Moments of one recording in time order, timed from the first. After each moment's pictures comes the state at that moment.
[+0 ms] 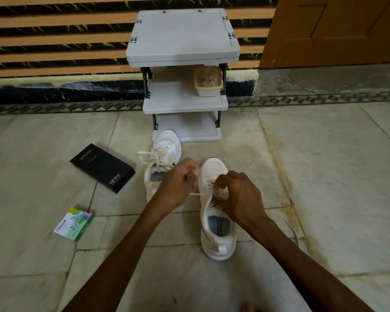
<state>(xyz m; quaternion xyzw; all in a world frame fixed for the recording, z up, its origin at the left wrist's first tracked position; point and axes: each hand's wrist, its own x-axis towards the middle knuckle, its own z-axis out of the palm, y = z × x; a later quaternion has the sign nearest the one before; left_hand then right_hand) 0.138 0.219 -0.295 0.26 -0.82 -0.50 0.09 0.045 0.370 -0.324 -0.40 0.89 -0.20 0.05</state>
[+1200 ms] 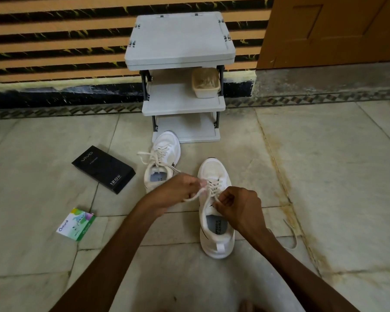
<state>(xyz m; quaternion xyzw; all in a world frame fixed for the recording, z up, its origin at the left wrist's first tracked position) 0.144 0.215 -0.294 0.20 -0.77 -0.60 -0.08 0.061 0.390 -0.331 -0.26 0.90 -0.32 0.15</state>
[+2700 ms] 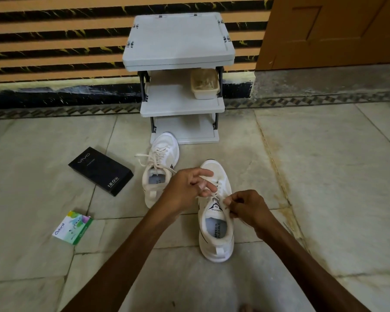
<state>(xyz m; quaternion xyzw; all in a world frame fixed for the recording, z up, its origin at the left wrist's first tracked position) 0.137 0.237 -0.285 0.23 -0.72 -0.65 0.03 0.040 0.398 -0.328 -0.10 0.81 -0.46 0.35</state>
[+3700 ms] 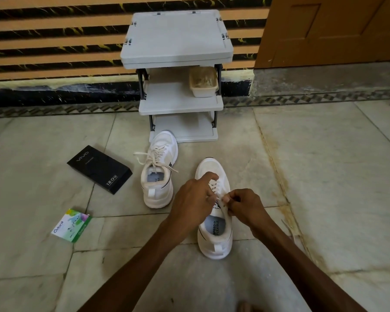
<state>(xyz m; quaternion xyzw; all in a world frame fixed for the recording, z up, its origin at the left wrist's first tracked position) 0.134 0.267 -0.308 0.21 -0.91 -0.34 0.06 0.045 0.395 -0.329 -0.11 0.84 -0.42 0.32</state>
